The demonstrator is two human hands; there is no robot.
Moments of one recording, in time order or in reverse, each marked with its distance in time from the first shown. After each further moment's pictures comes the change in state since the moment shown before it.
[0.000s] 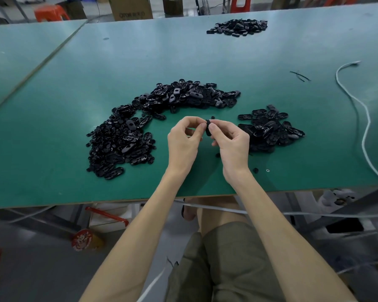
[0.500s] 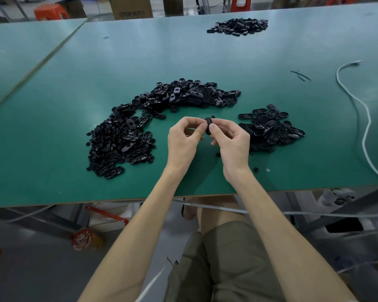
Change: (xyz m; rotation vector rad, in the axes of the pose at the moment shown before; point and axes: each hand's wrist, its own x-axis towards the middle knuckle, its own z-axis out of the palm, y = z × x) left_hand 0.002 -0.003 -0.003 -0.078 -0.028 -0.048; right_hand 0.000 0.000 0.000 -0.001 0.013 0.010
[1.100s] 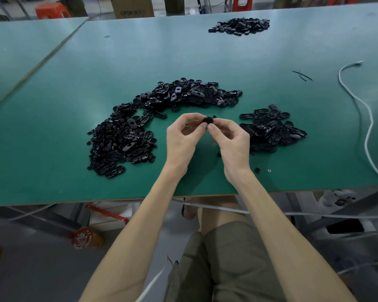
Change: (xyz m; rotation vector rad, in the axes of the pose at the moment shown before) left_hand -0.001 0.000 -0.003 -0.182 -0.016 0.009; right_hand 0.000 0.002 0.000 -0.059 -0.025 -0.032
